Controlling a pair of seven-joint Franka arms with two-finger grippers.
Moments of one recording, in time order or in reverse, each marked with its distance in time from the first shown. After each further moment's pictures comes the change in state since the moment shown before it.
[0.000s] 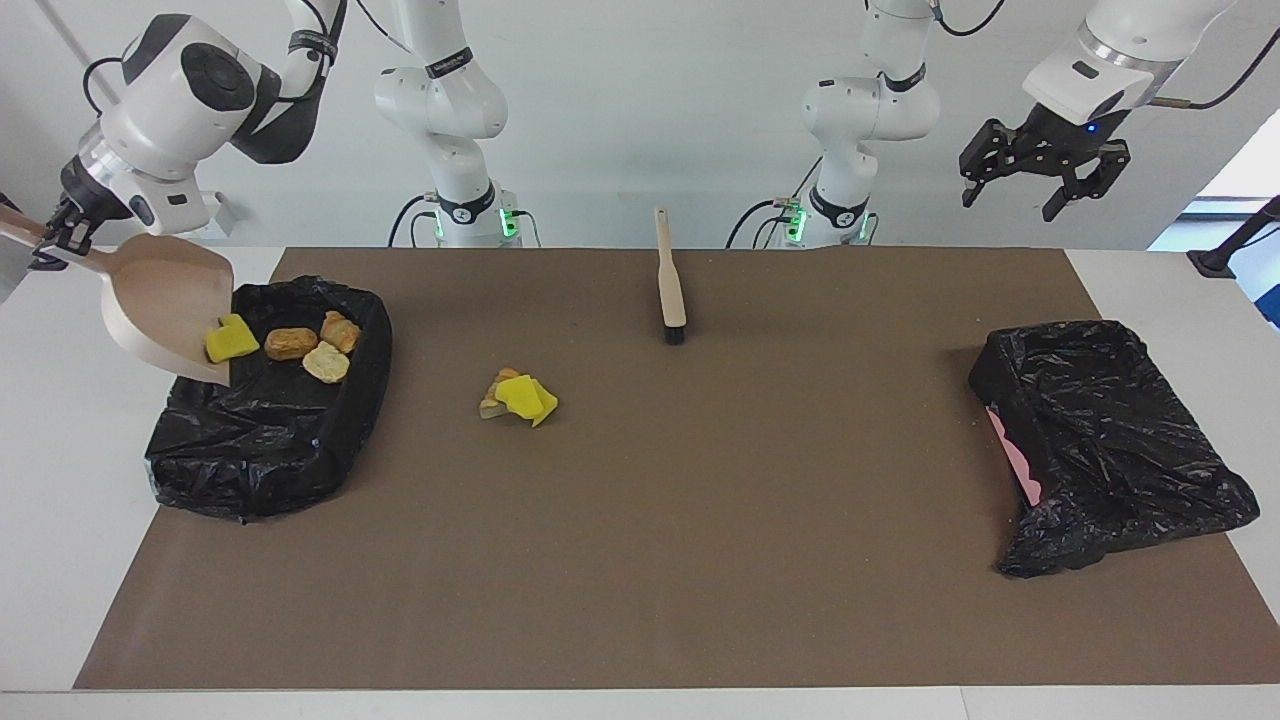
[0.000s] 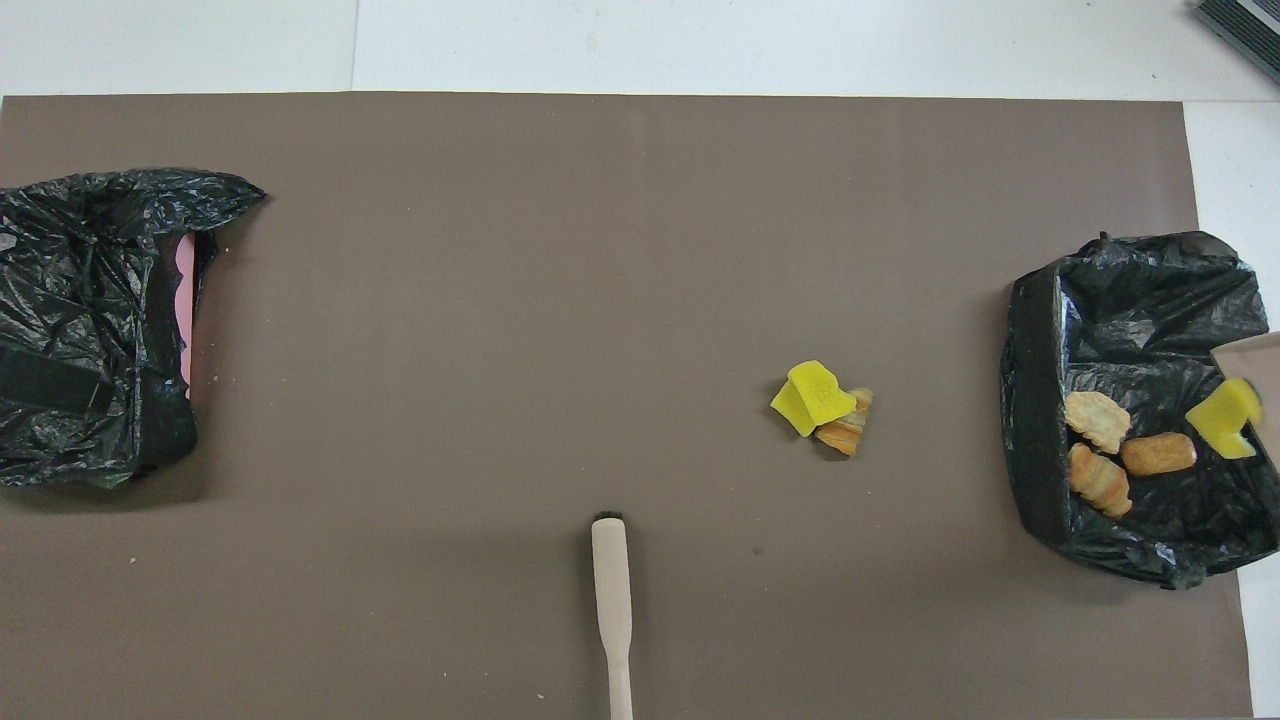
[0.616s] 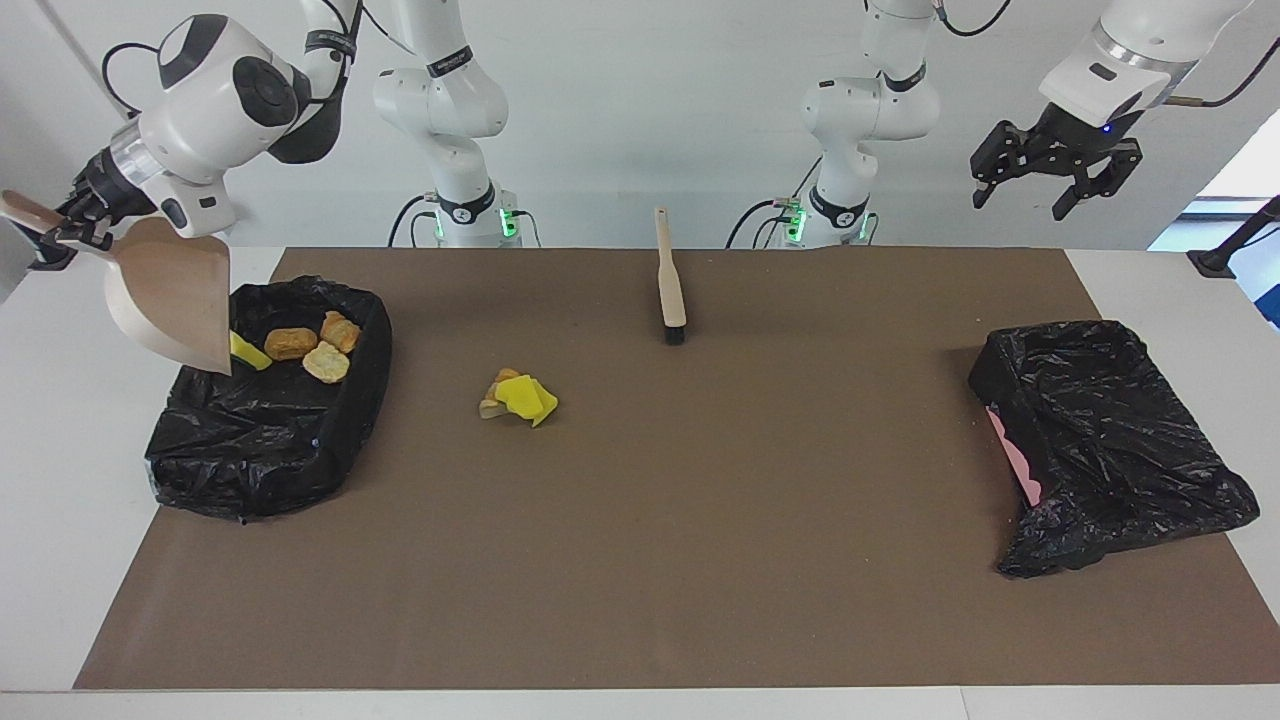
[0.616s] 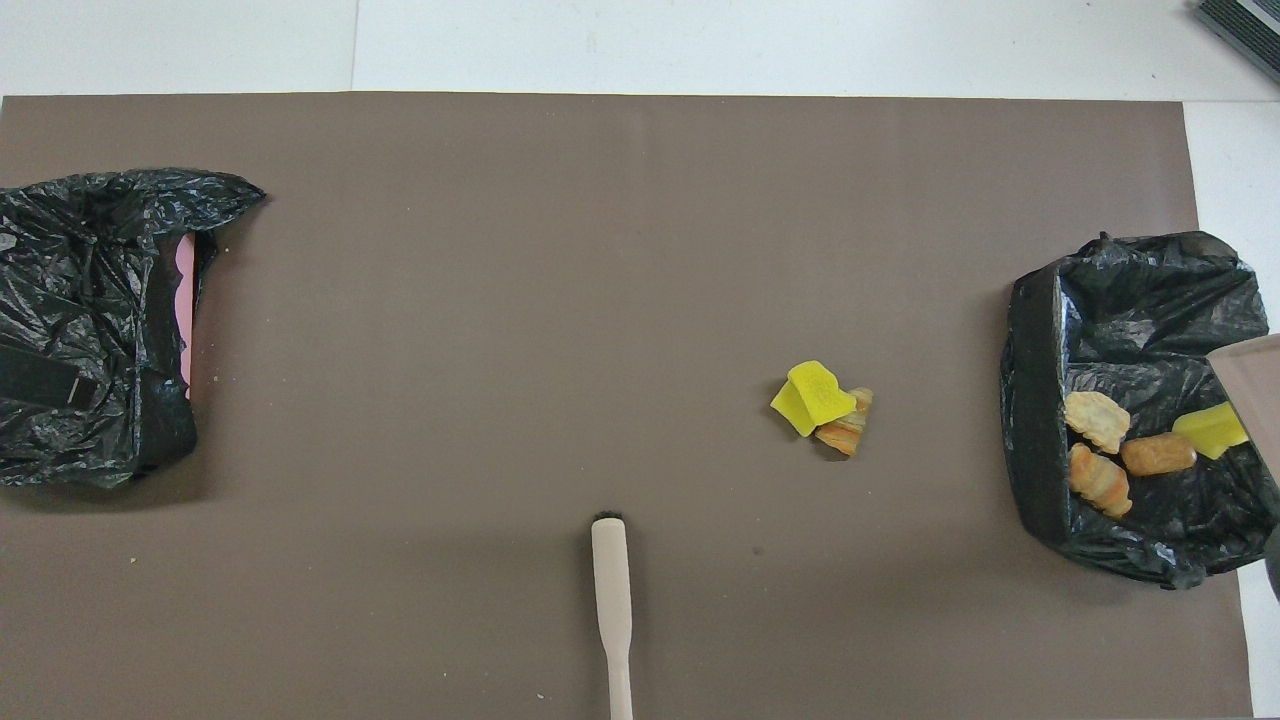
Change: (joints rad) left arm 0.023 0.000 0.003 -0.001 0.000 0.001 -0.021; right arm 0.101 -0.035 0.046 0.008 -0.020 -0.196 0.062
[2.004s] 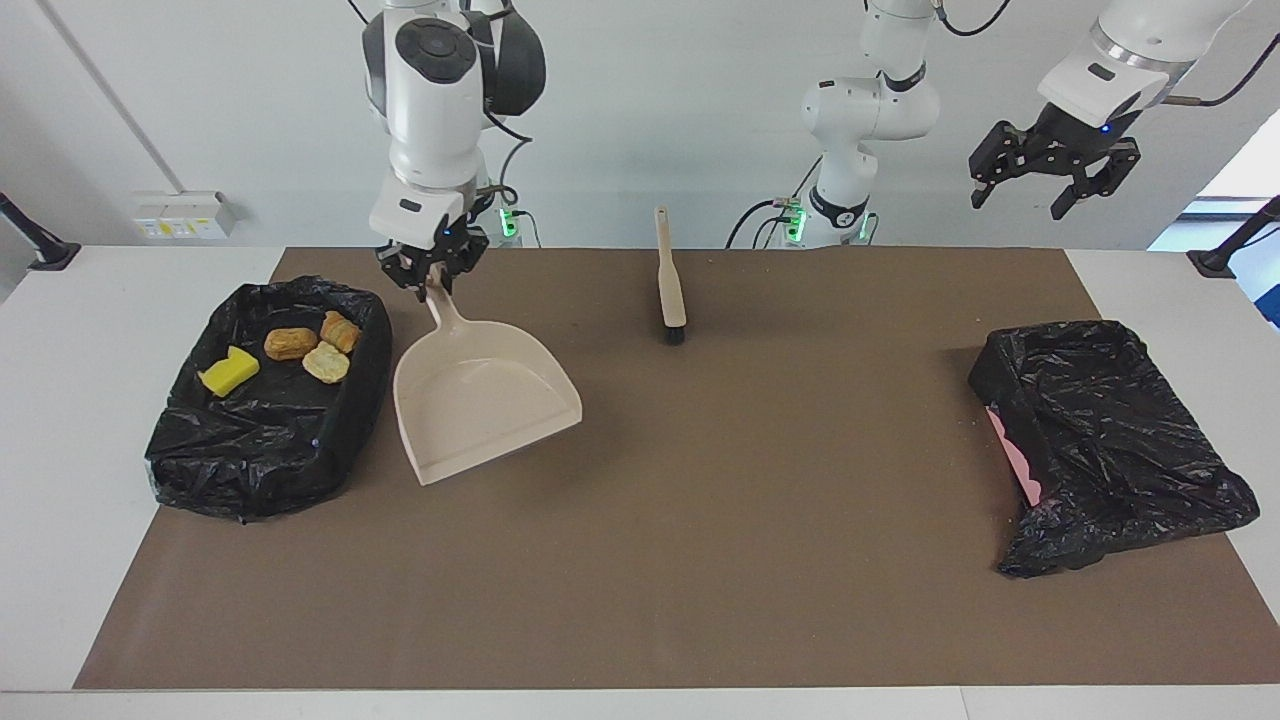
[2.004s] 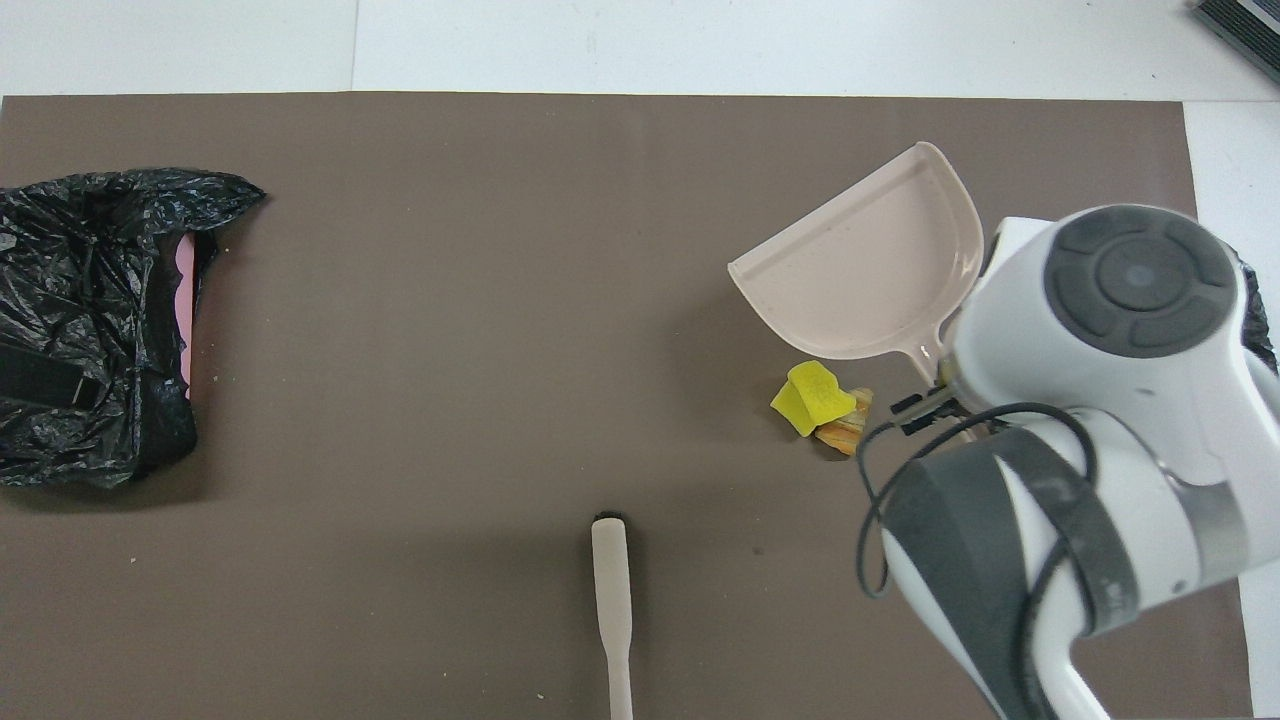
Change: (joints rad) left arm 0.002 -0.002 -0.008 -0.002 0.000 0.000 -0.009; right arm 0.392 0.234 0.126 0.285 0.964 -0.257 1.572
